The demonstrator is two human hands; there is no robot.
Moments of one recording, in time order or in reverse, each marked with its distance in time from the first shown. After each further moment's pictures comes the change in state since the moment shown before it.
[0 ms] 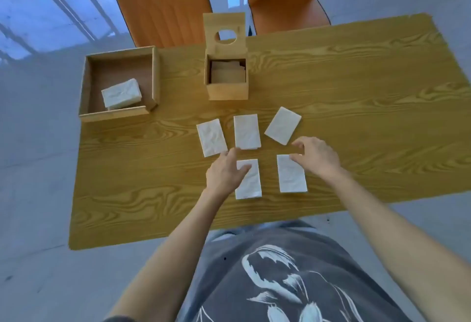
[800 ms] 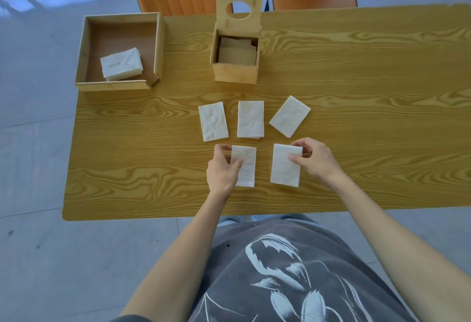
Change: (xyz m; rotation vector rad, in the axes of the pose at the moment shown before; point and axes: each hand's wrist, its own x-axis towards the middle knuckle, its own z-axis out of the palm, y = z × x) left_hand -0.005 -0.009 0.040 -0.572 0.224 -0.349; right_hand 0.004 0.022 0.017 0.536 -0.127 -0.013
